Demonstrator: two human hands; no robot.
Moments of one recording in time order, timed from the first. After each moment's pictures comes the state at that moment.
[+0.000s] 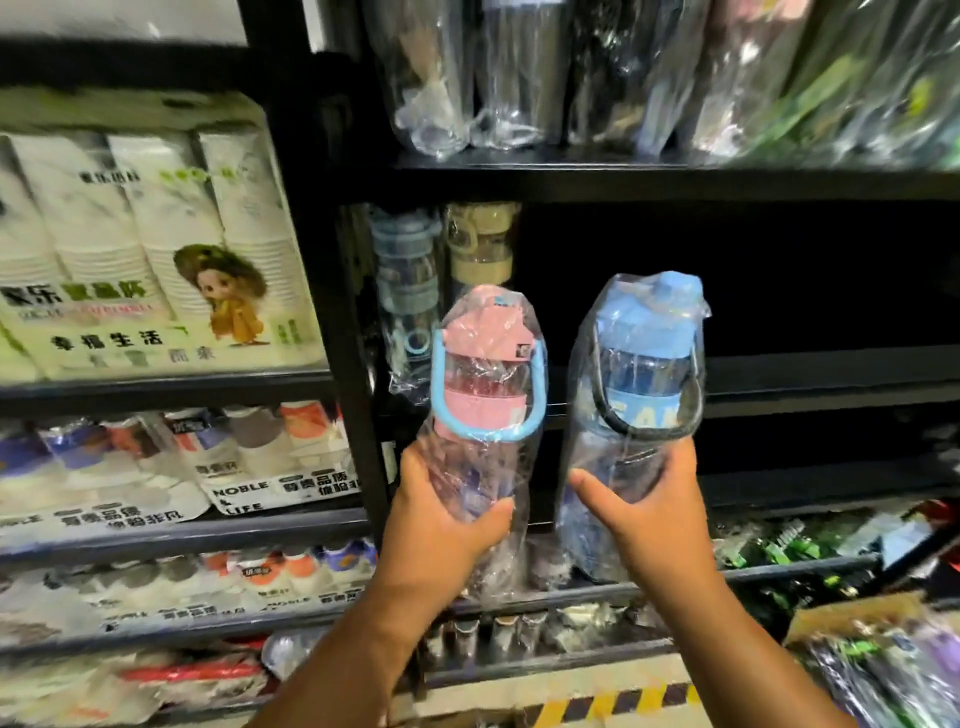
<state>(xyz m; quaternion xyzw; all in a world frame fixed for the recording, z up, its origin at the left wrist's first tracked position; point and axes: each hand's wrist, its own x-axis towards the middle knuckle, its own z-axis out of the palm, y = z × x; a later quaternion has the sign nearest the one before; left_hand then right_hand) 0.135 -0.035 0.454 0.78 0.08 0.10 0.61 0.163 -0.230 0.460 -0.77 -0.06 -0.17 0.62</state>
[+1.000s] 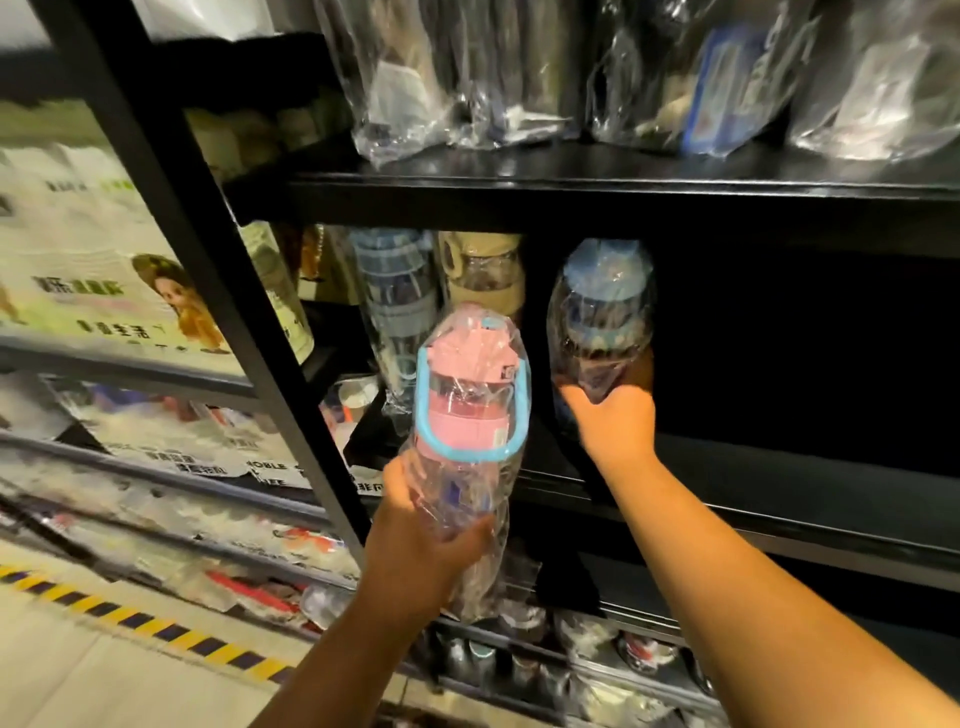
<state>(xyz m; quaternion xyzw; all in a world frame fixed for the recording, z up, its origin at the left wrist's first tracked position) 0.227 -0.104 0.440 0.80 0.22 0.18 0.53 0.445 -0.225 0.432 -0.87 -0.07 -0.07 0.47</state>
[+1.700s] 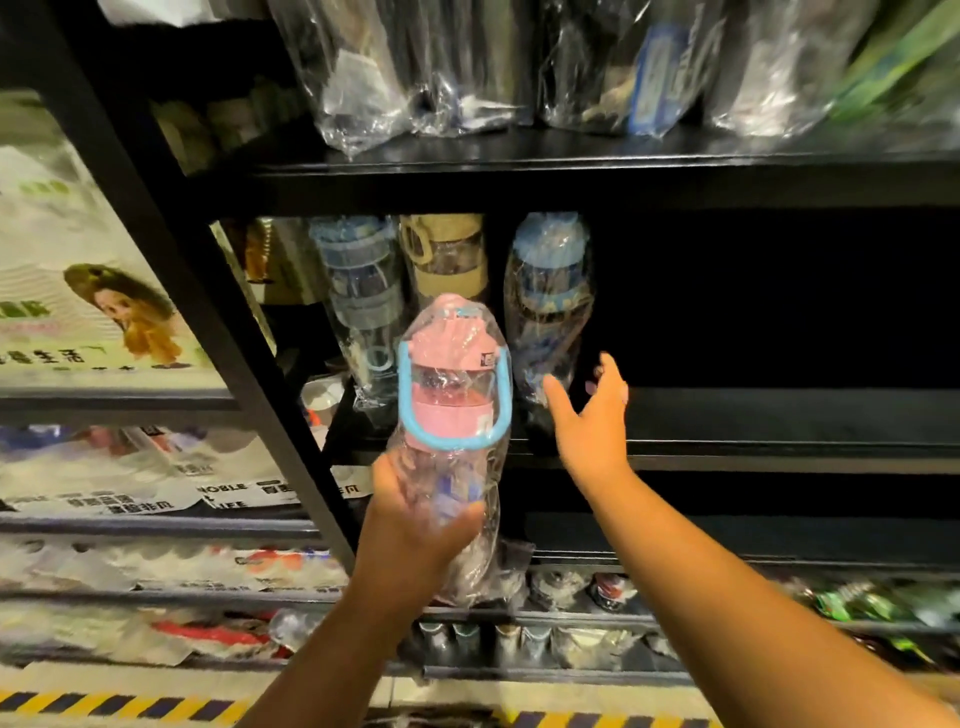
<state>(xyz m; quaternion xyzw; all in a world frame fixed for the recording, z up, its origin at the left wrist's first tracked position) 0.210 -0.085 0.443 0.78 0.16 0.14 0.59 0.374 -0.232 0.423 -0.81 -0.01 -0.09 0.58</state>
